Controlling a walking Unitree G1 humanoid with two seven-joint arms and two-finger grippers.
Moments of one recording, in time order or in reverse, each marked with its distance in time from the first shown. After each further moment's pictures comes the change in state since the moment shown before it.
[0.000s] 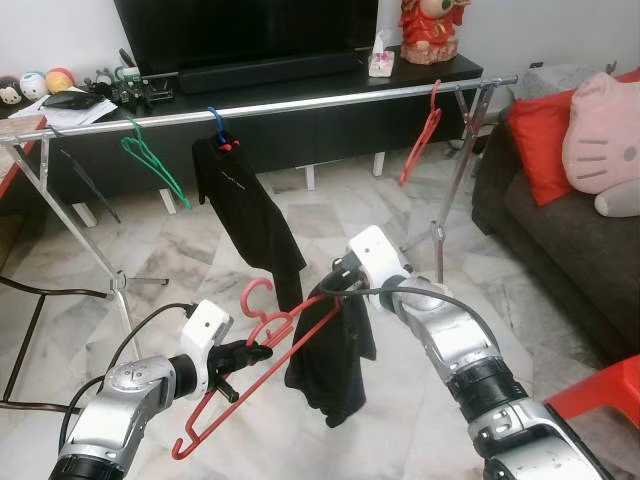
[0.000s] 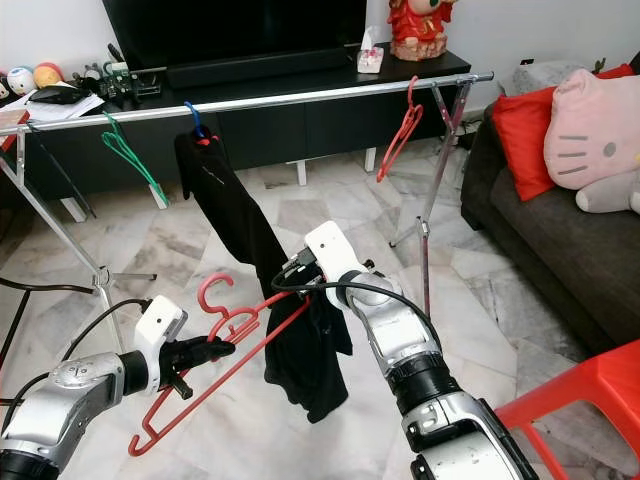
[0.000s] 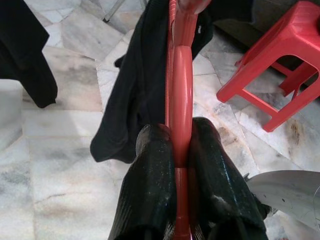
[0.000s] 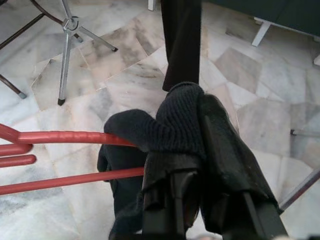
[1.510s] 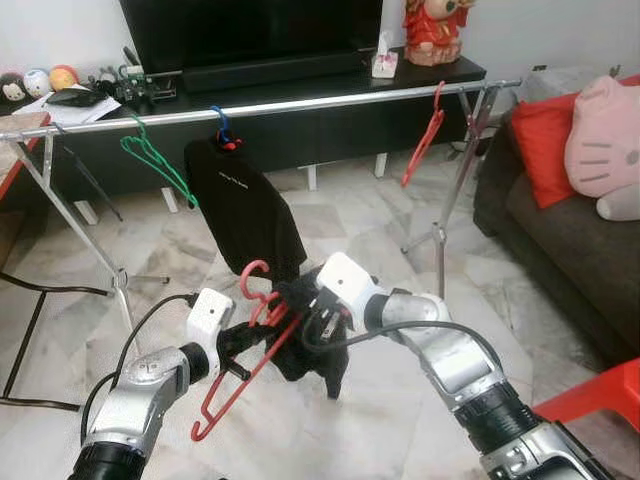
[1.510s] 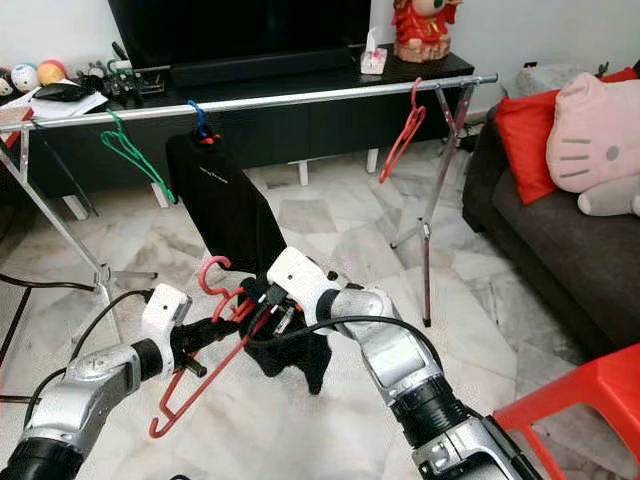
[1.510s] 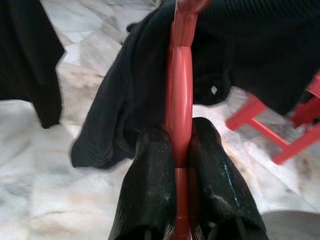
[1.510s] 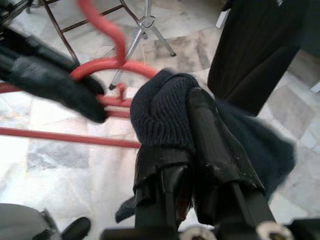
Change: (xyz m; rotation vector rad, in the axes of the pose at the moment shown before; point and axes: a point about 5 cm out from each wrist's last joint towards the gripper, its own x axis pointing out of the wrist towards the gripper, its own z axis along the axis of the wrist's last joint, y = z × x) left arm 0.013 0.003 0.003 -0.054 -0.092 0.061; right arm -0.018 0.035 0.007 -0.205 -0.069 0.311
